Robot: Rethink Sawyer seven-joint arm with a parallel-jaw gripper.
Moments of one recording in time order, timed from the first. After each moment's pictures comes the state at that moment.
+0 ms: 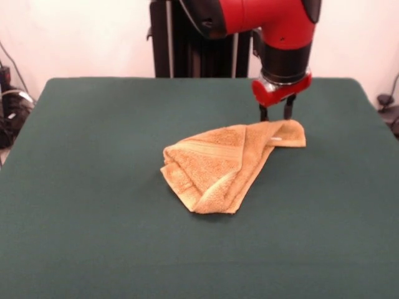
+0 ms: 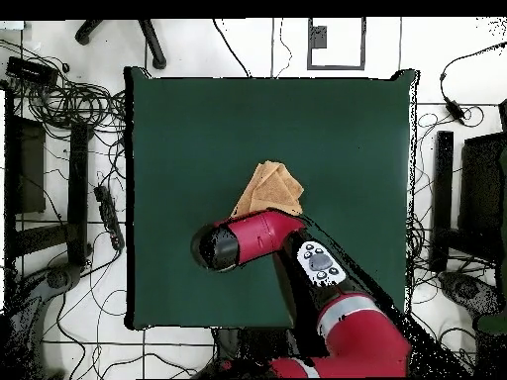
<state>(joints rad) -0.28 -0.53 0.35 1.80 -0.47 0.53 1.57</state>
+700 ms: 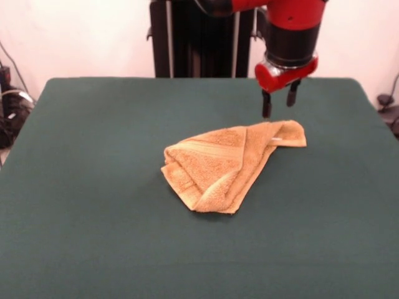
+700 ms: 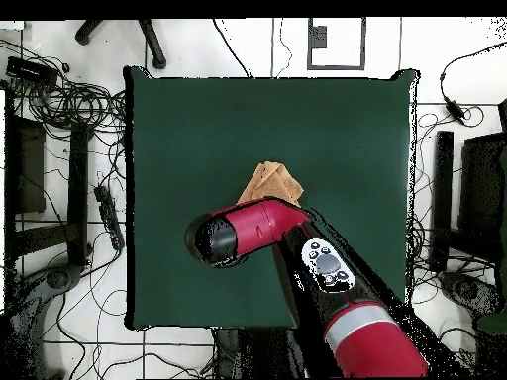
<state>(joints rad) -0.31 -0.62 0.41 1.80 -0.47 0.66 1.57</state>
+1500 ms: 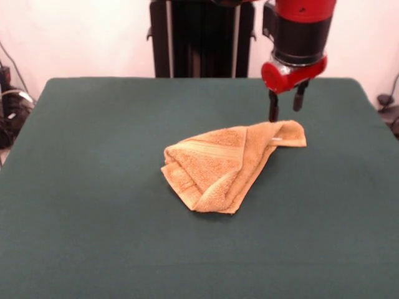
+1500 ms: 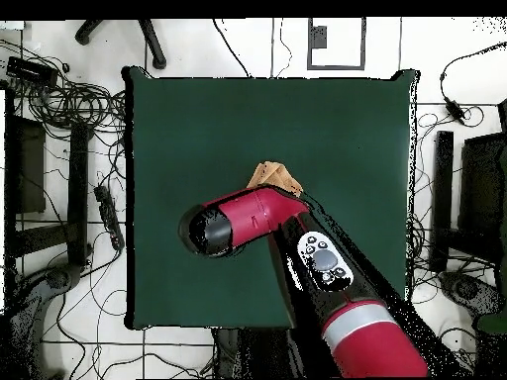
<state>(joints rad) -0.31 -0.64 0.44 1.75 -0.51 0.67 1.57</state>
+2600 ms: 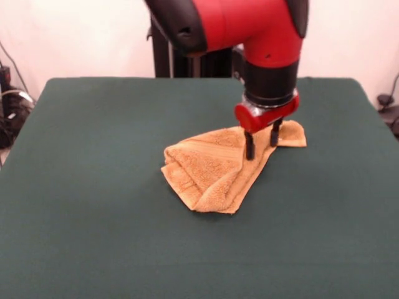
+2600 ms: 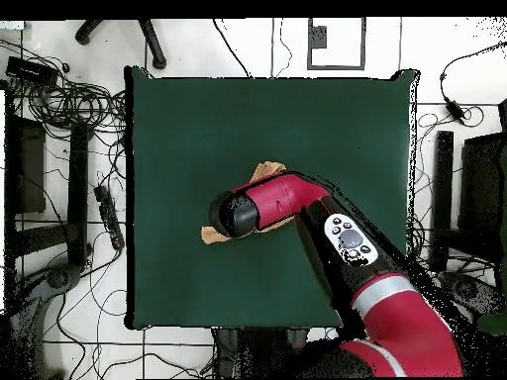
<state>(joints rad) -0.43 -0.48 0.54 1.63 -0.68 0.67 1.55</state>
